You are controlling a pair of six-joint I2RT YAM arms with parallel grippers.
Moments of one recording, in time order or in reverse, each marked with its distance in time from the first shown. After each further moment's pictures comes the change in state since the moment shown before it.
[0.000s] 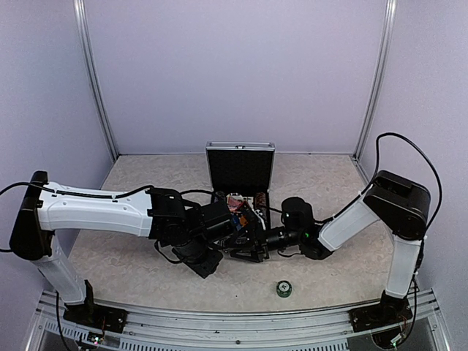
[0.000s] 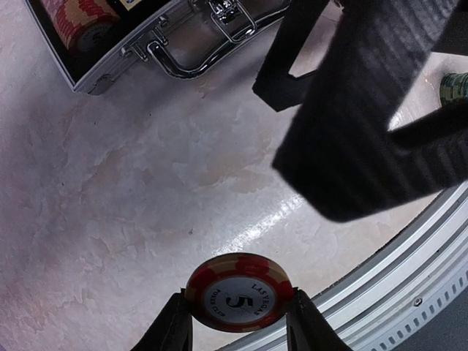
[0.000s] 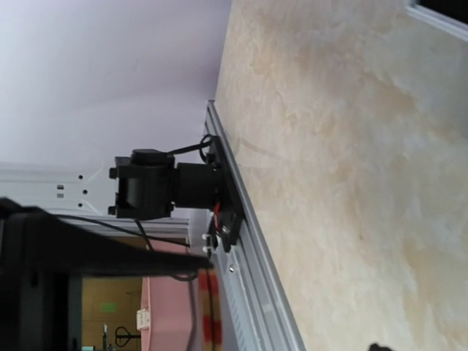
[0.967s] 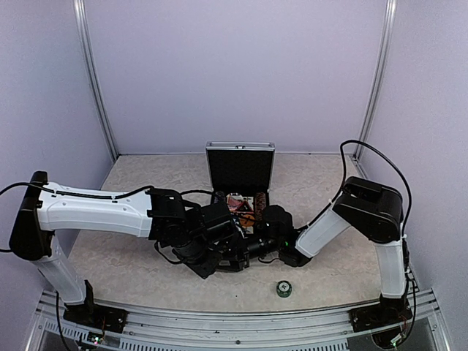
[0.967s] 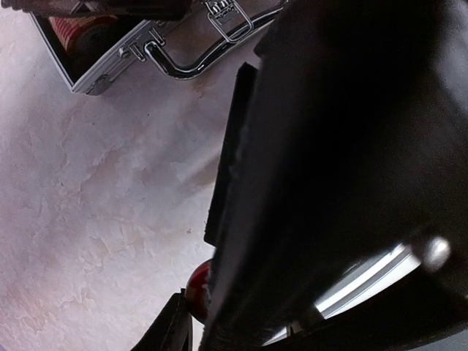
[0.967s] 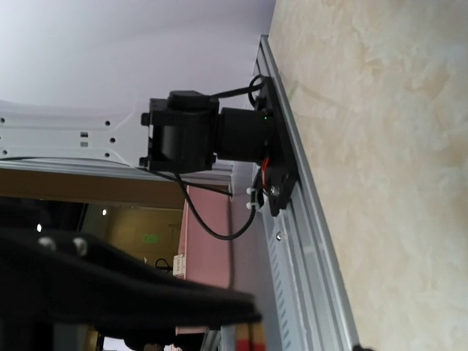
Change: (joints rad) left arm -0.006 -0.001 0.000 0.000 -0.003 0.000; right arm 0.104 0.211 0.172 0.177 -0.101 0.124
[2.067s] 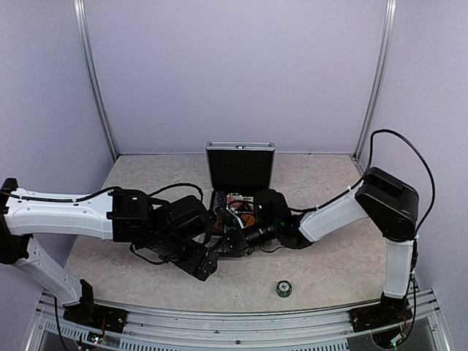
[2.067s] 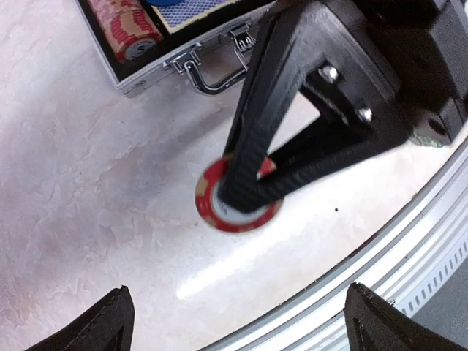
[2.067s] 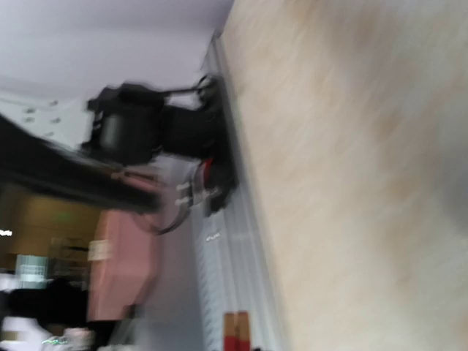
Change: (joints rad) left arm -0.001 -0.200 -0.142 0.101 -0.031 -0.085; right arm -0.039 -0.108 0.087 -0.435 -0.007 -0.349
